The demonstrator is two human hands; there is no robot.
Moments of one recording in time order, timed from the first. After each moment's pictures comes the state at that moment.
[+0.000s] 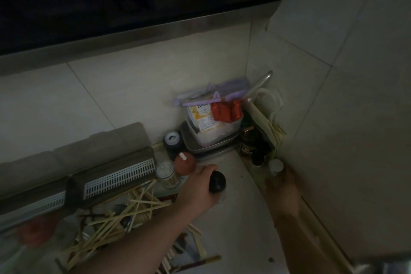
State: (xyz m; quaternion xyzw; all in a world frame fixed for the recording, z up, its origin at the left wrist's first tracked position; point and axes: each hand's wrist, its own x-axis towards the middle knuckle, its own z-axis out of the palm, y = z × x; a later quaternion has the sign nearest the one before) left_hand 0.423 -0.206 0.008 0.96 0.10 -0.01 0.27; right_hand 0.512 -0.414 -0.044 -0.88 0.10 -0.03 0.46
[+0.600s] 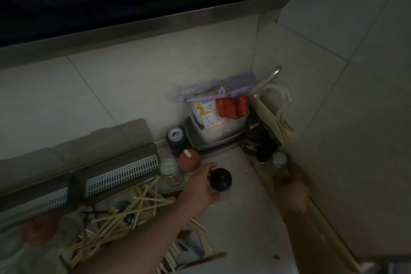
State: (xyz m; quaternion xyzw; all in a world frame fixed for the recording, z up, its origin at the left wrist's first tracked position) left_hand 0.421 -0.191 -0.013 0.89 0.13 -0.04 0.43; right_hand 0.509 -0.412 -0.023 -0.88 0.14 0.00 0.46
